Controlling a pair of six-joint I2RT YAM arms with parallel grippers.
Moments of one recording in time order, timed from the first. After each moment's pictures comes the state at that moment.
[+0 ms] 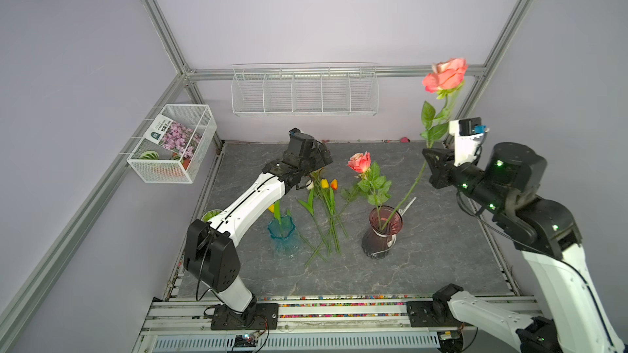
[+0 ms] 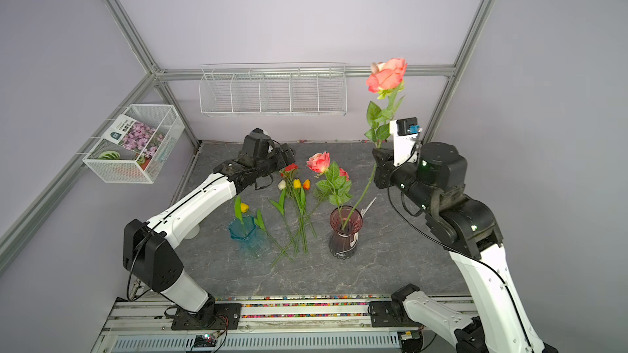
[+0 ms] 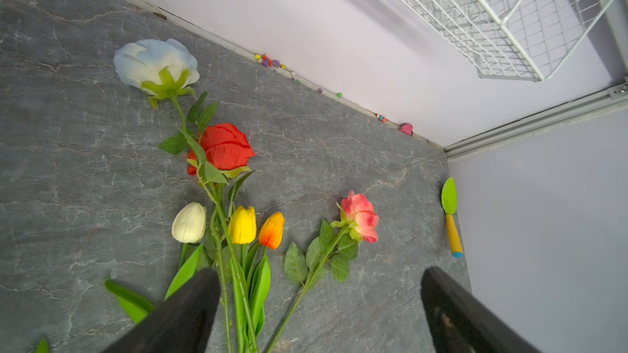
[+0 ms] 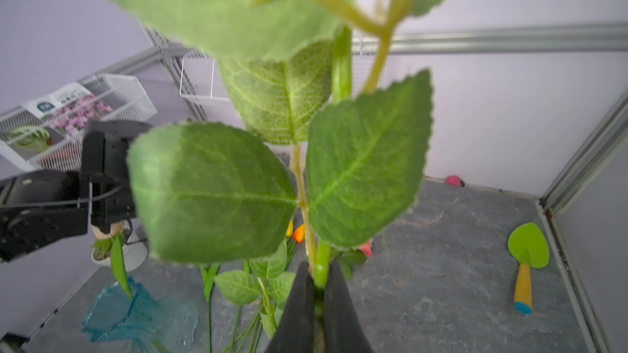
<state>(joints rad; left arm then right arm) -0.58 1.65 1.49 -0.41 -0.07 -0.77 0.45 1.03 1.58 -0.85 0.01 0.14</state>
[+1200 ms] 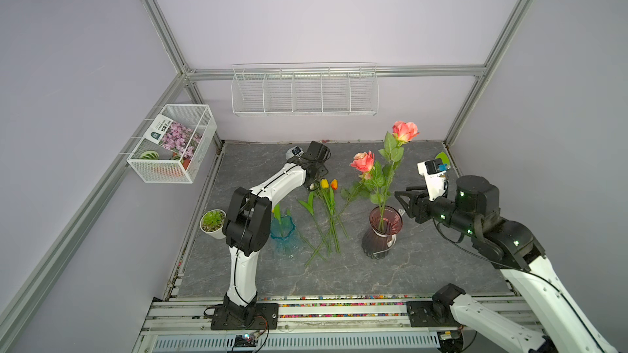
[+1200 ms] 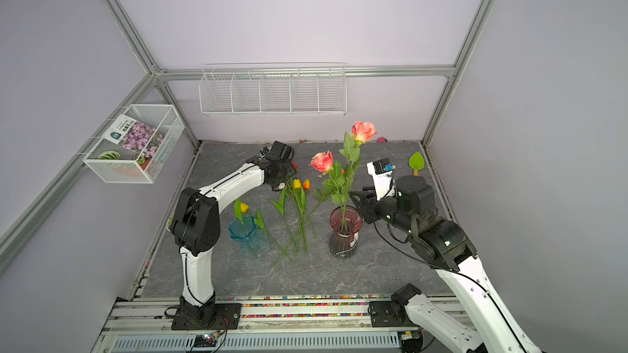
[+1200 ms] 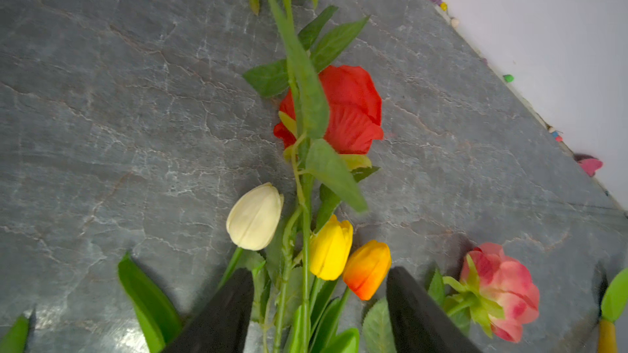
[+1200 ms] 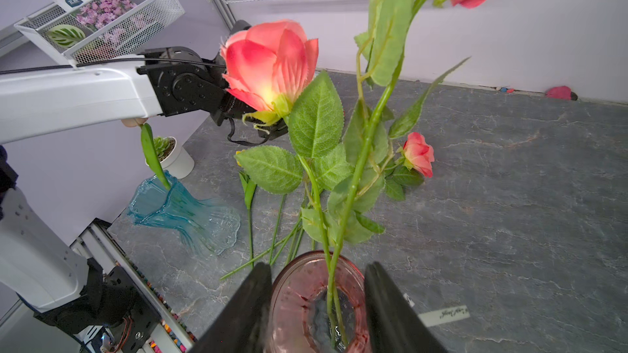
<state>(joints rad) -0.56 2.04 1.65 -0.59 -0.21 -1.01 0.50 0.84 1.18 -0.79 -0.14 0.21</state>
